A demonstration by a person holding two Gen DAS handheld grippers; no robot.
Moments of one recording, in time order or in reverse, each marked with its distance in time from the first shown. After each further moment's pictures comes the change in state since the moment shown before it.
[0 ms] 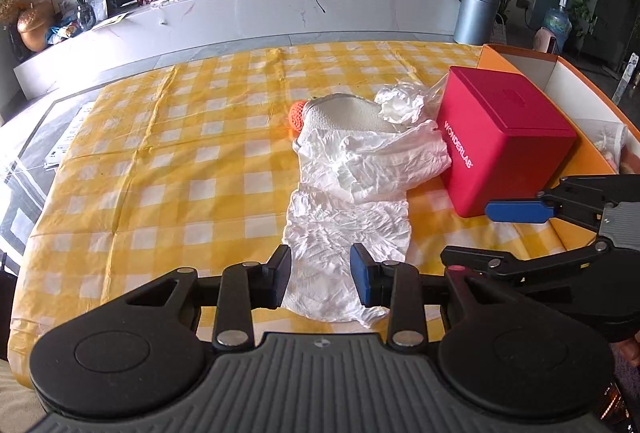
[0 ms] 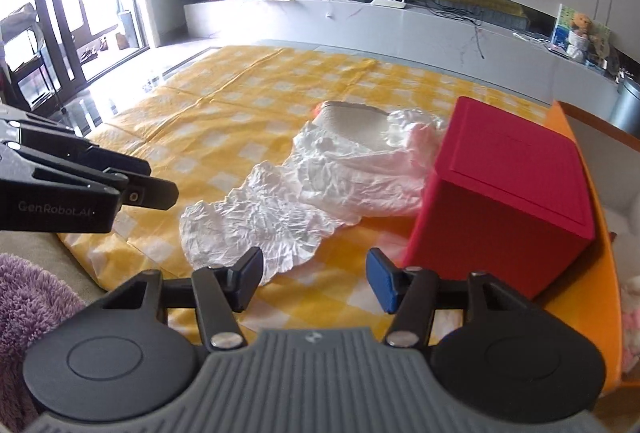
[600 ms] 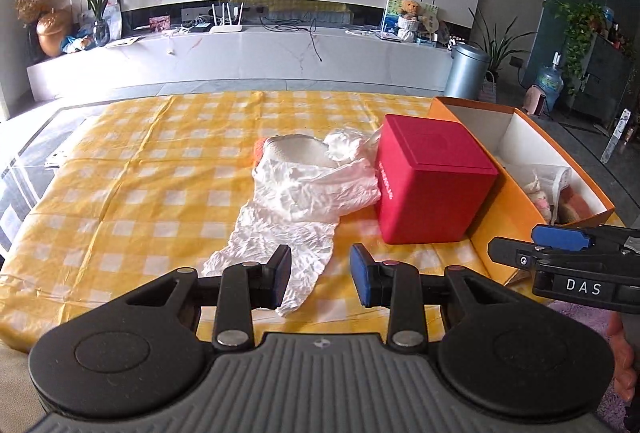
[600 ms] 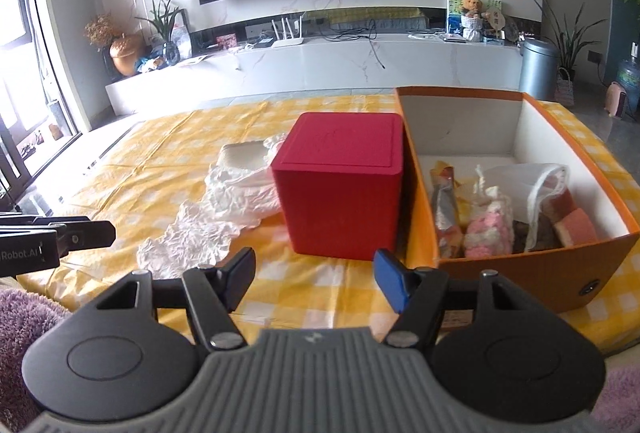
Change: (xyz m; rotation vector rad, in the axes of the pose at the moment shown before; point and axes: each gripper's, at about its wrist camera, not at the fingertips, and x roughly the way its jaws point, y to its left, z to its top) left arm -0.061 -0.054 -0.025 -0.103 -0.162 -0.022; right arm -0.109 -0.056 -0.046 0.271 -0.140 -0.165
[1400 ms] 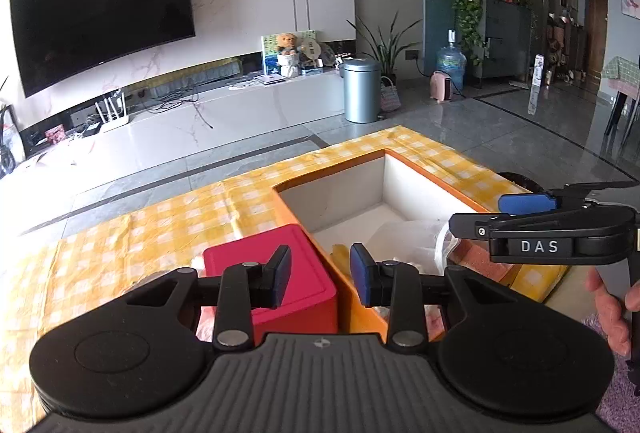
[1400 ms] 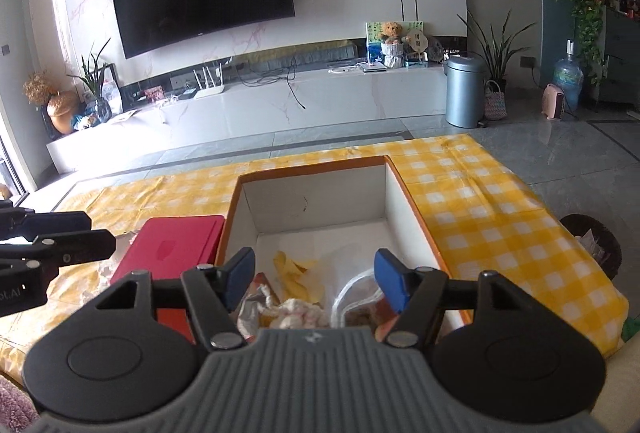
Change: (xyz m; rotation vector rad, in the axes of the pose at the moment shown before) left arm 0.030 -0.168 0.075 0.328 -0.117 -0.168; right arm -0.043 -0.140 0.058 0.131 -0.123 -0.155
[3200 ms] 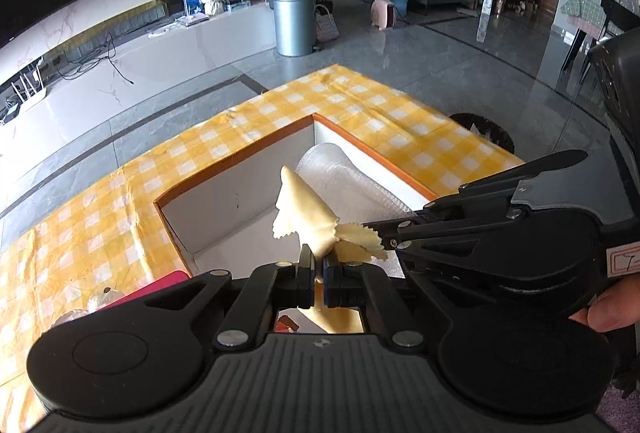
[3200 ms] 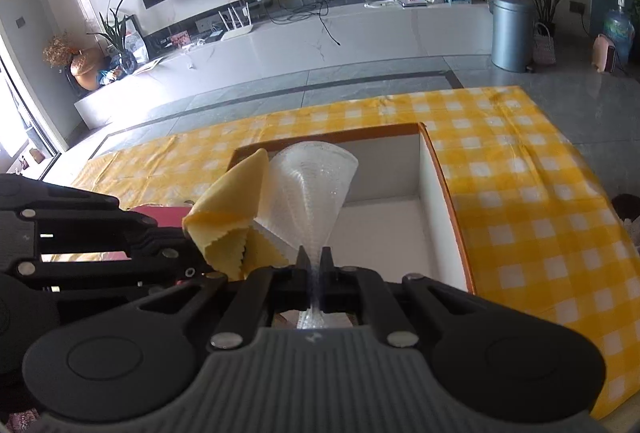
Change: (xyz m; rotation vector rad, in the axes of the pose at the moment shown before) left arm 0.144 -0.048 0.053 0.115 0.247 -0.186; right arm 0.106 -0.034 0.042 0.001 0.246 0.140
